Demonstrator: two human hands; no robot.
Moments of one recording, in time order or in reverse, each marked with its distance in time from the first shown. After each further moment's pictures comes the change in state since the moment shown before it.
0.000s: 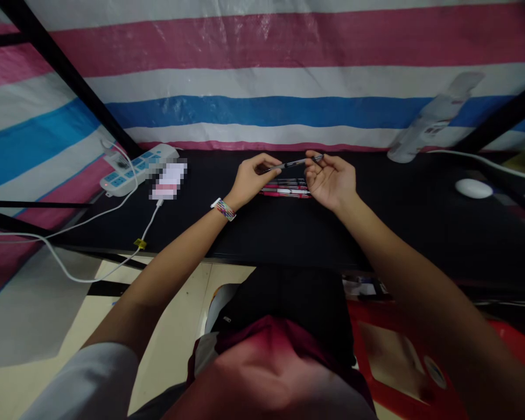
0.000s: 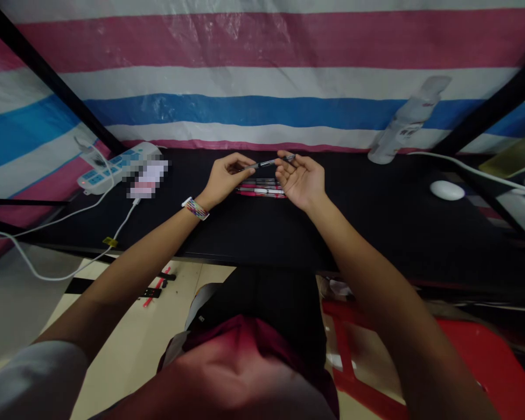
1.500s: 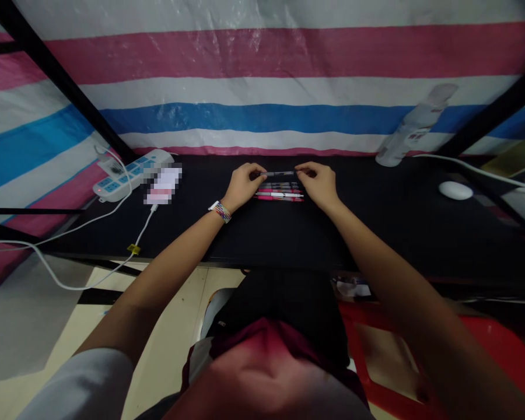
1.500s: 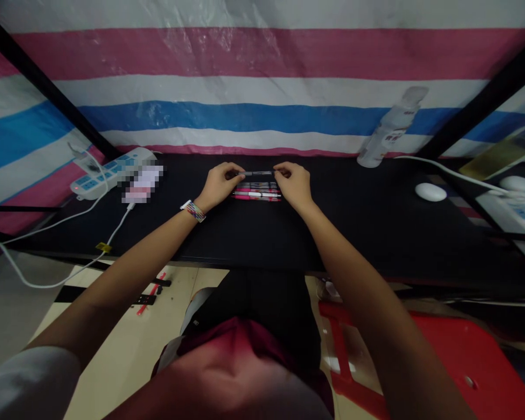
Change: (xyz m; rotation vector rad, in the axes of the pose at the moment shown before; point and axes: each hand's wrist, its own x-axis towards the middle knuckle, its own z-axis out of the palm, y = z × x) left_hand 0.004 -0.035 -0.008 0.337 0.073 0.029; right_hand 0.021 0.017 -0.026 -1.101 0.179 -0.500
